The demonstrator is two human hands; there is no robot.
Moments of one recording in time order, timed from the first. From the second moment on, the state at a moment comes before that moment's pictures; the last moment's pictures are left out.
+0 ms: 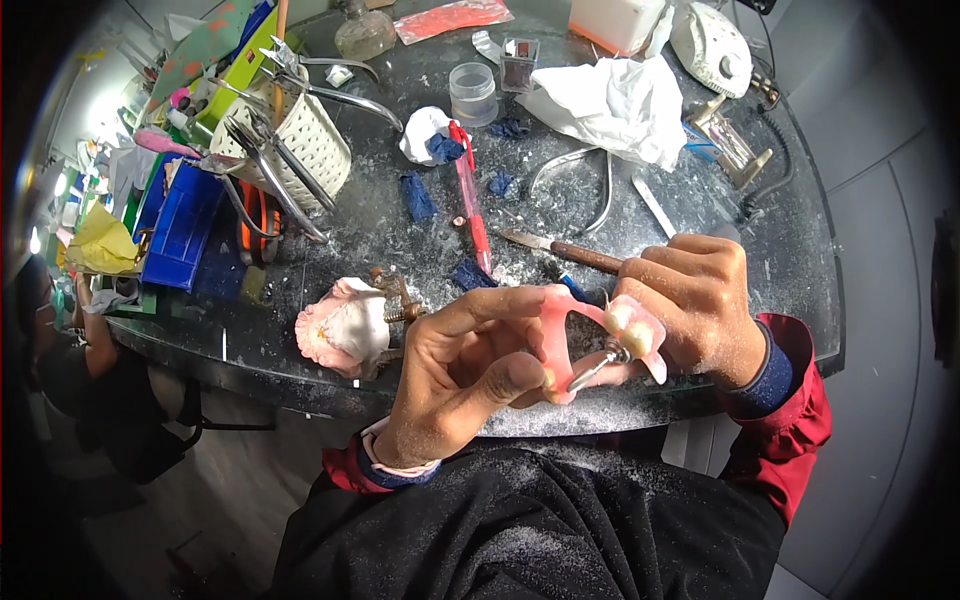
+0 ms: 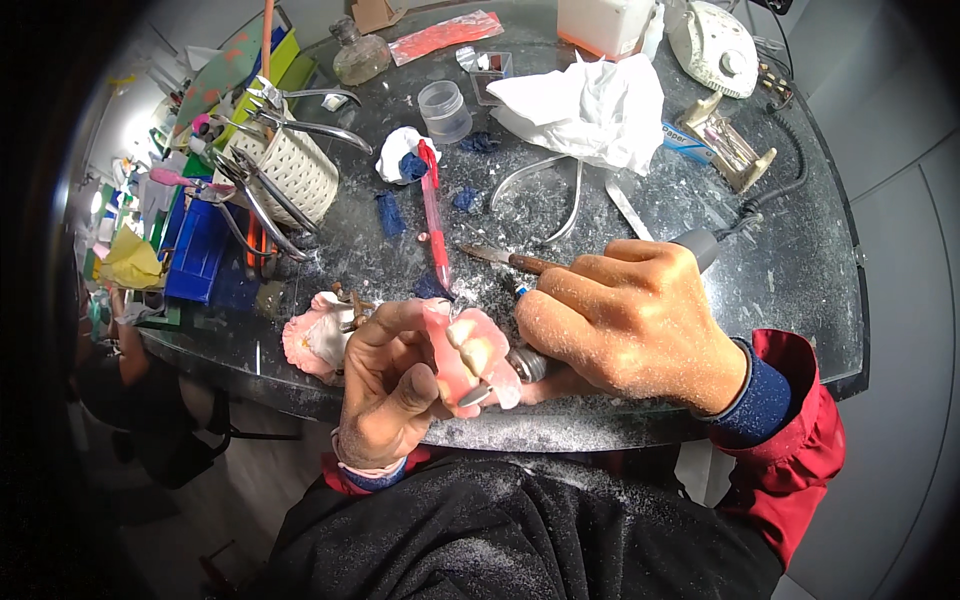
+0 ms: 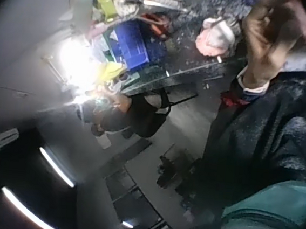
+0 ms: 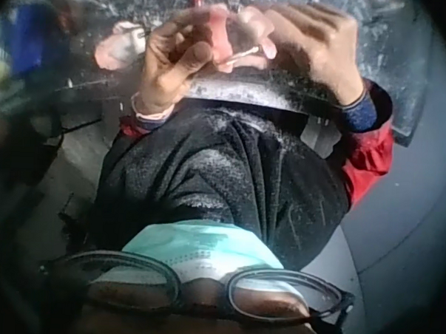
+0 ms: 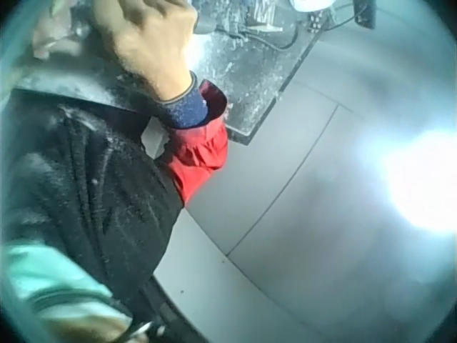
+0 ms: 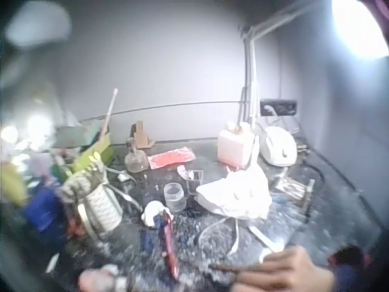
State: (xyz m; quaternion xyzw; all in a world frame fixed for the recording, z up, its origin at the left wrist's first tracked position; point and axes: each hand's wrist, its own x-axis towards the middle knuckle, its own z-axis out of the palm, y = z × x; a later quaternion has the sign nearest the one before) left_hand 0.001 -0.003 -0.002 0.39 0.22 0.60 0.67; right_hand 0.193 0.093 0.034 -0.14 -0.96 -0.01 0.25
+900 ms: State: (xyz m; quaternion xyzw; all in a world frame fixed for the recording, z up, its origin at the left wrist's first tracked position) left_hand 0.002 0.000 -0.006 0.42 0.21 0.58 0.67; right_hand 0.191 0.091 0.026 -0.23 -0.93 0.12 0.28
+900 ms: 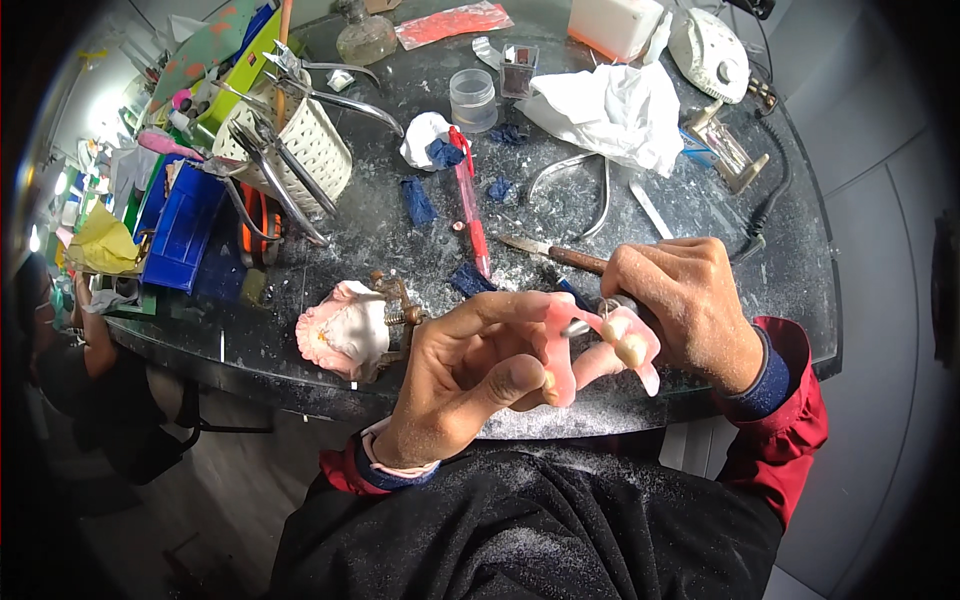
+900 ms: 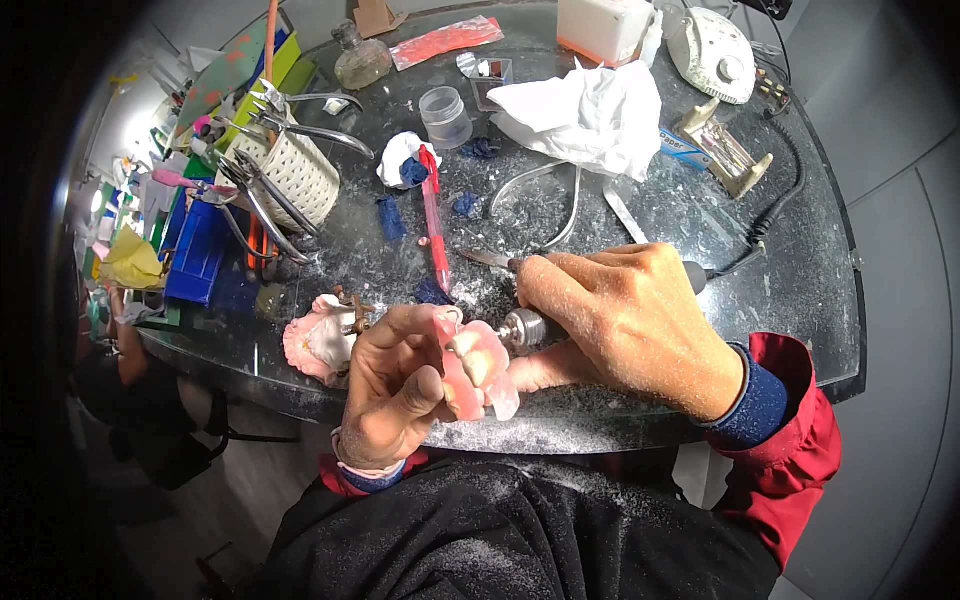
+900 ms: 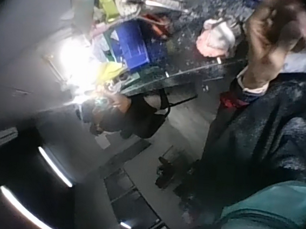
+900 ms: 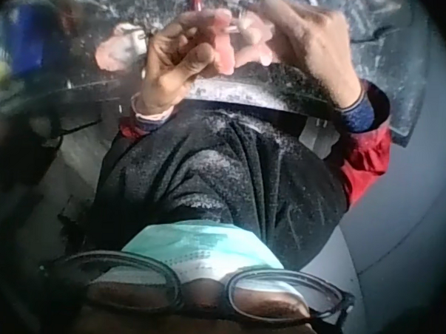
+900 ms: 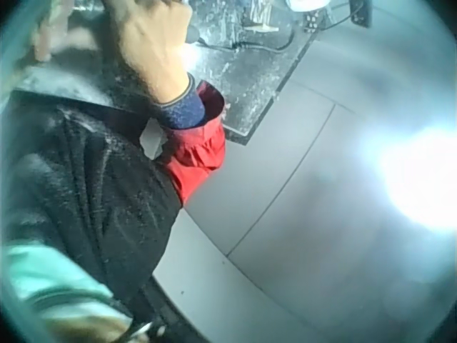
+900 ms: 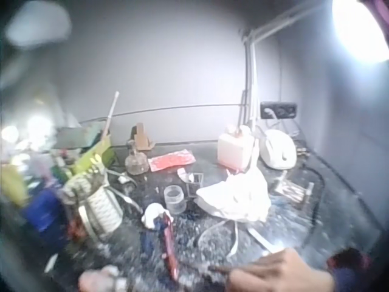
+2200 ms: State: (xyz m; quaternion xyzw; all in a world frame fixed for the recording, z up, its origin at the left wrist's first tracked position) left_hand 0.000 -0.003 -0.003 0.42 0.24 0.60 0.63; right_hand 0.190 0.091 0.023 -0.18 -0.95 0.15 0.22
